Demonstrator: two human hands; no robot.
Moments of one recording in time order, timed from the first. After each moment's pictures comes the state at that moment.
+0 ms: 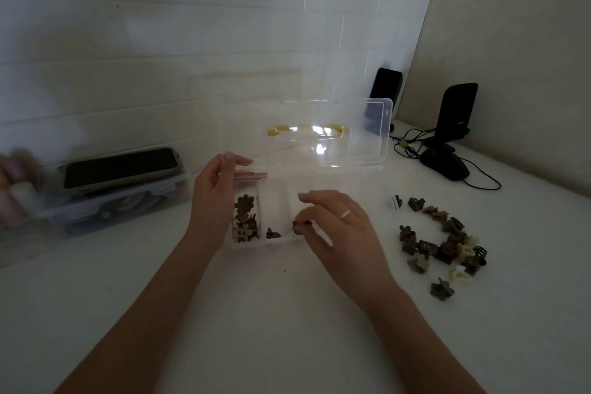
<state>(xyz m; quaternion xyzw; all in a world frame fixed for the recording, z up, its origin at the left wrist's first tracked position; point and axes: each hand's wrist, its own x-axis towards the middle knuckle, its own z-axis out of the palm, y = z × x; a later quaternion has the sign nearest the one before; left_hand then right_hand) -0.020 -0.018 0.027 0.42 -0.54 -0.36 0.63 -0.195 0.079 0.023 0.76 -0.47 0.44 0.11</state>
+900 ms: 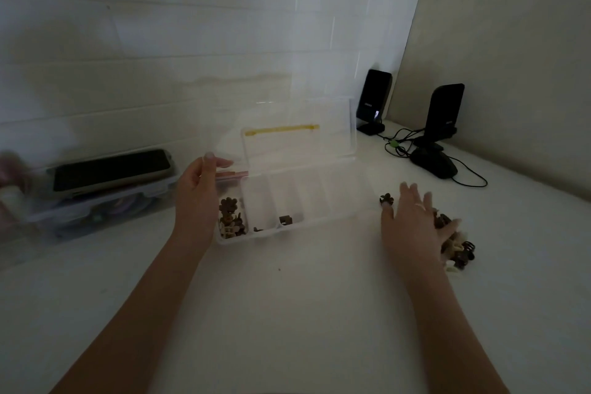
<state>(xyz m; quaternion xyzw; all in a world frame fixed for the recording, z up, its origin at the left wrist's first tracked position) -0.009 -0.029 0.021 0.43 -0.50 -0.37 0.65 -0.277 0.063 0.013 0.45 -0.86 0.23 0.02</state>
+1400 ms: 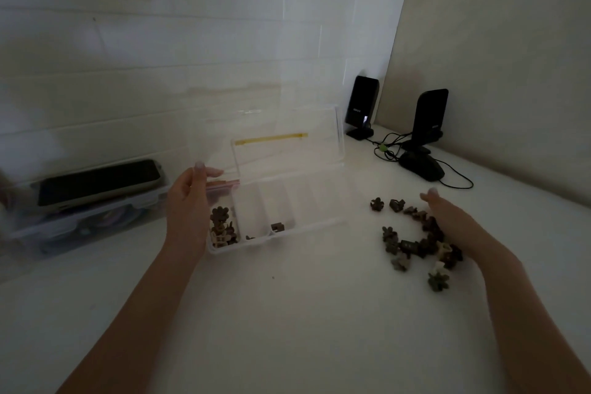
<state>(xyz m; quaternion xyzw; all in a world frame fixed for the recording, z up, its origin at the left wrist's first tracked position) -0.014 -0.030 0.023 0.41 -0.49 -0.39 0.67 -0.382 0.064 0.021 0.44 -0.83 0.28 -0.22</state>
